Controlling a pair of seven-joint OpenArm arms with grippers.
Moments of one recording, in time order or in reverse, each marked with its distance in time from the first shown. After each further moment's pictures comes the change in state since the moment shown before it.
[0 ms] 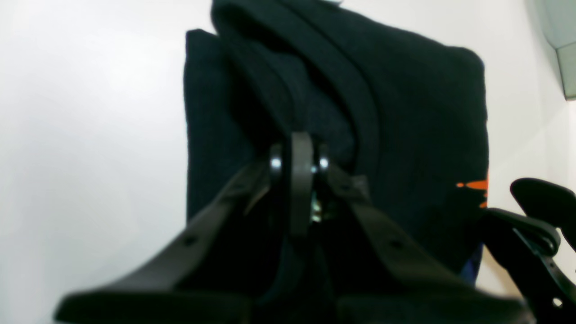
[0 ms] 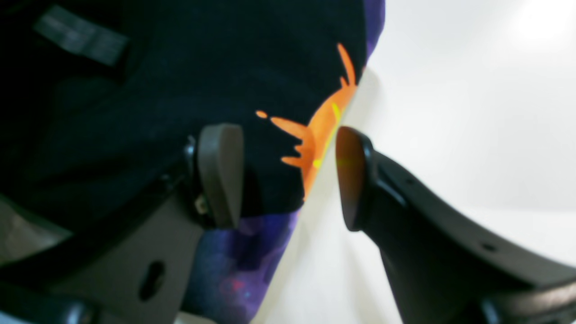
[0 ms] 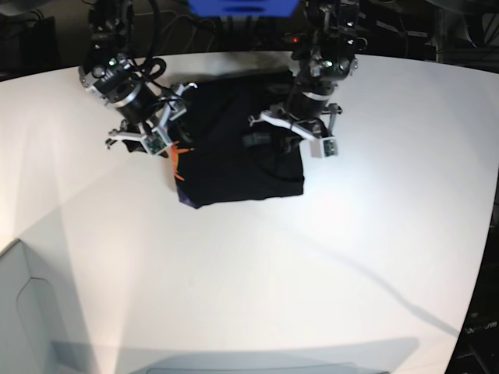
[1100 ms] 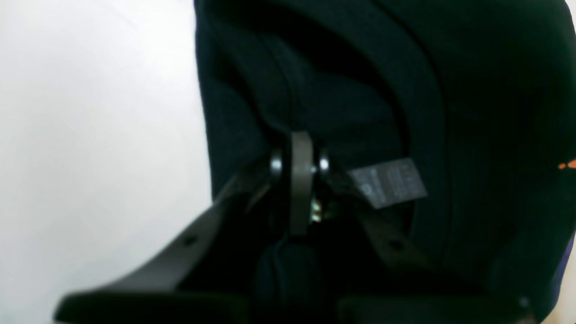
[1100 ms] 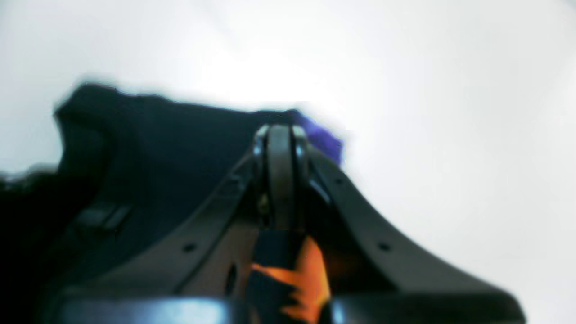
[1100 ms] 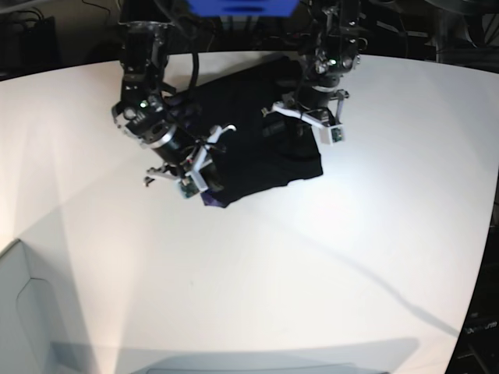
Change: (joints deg) left arm 2.1 0.1 -3.8 -9.2 -0.2 -0.6 -3.0; right arm 13.9 -9.5 -3.4 -11.1 0.0 0.0 -0.5
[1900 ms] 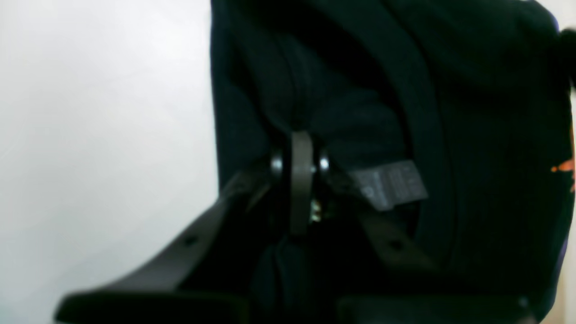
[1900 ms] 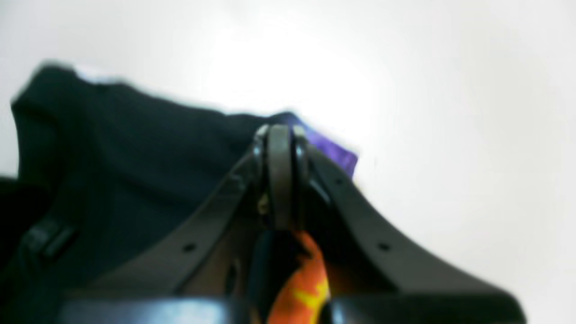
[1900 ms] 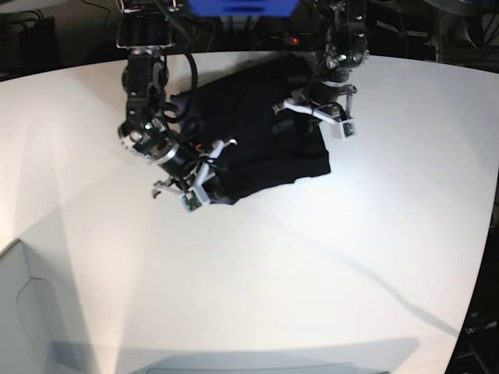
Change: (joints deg) left arm 2.5 0.3 -5.0 0.2 -1.6 -1.9 -0.6; right arm 6.5 2.1 -0.2 -11.2 0.0 0.0 5.8
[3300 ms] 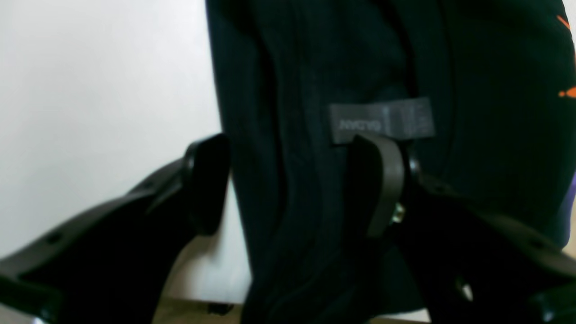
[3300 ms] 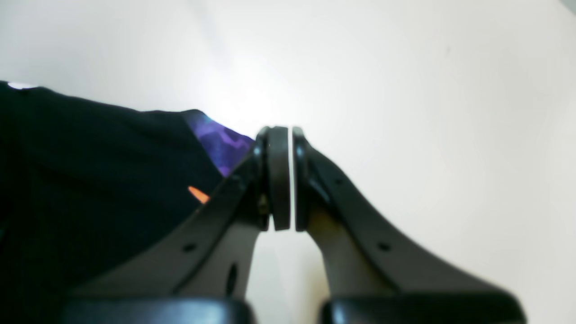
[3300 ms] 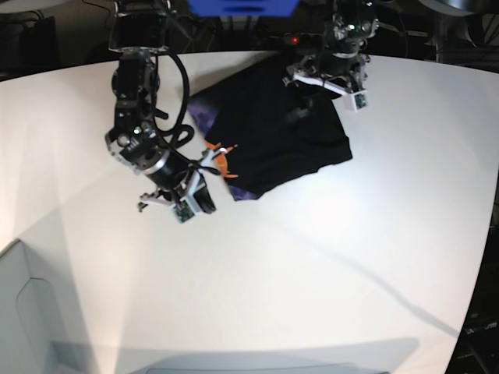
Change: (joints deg) left arm 10.1 -0.1 -0.5 11.2 2.0 2.4 3.5; right arm 0.7 1.6 0.1 7.7 0.0 0.0 -6.6
